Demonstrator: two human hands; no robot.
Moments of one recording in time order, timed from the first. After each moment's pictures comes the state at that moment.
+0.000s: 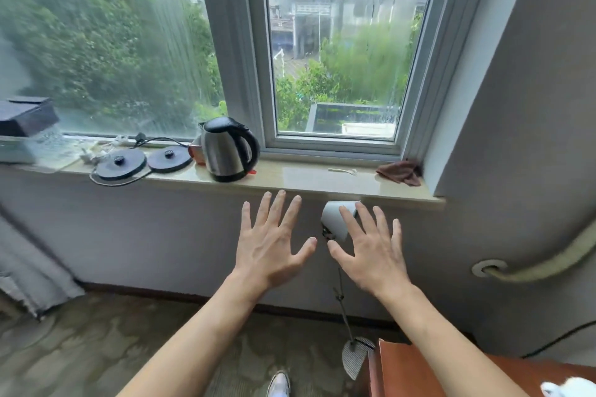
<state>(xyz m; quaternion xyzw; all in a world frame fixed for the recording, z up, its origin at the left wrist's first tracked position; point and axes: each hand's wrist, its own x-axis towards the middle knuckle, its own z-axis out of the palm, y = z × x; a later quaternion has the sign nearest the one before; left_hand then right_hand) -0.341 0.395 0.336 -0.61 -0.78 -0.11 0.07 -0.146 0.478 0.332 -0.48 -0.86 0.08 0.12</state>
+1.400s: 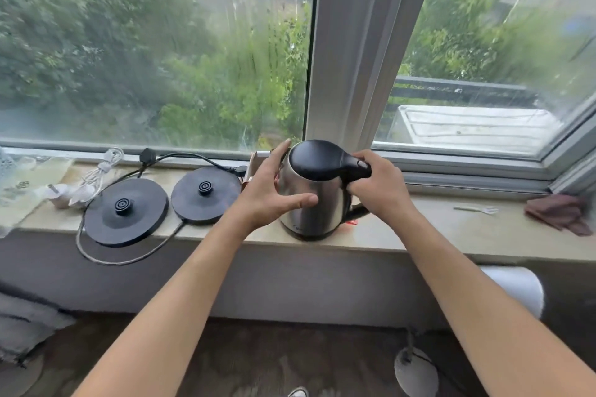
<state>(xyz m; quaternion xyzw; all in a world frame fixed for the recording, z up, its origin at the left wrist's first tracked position) -0.765 0.605 0.313 -0.54 -0.62 -0.43 -0.37 -0.547 0.688 0.353 -0.55 -0.73 0.31 0.25</state>
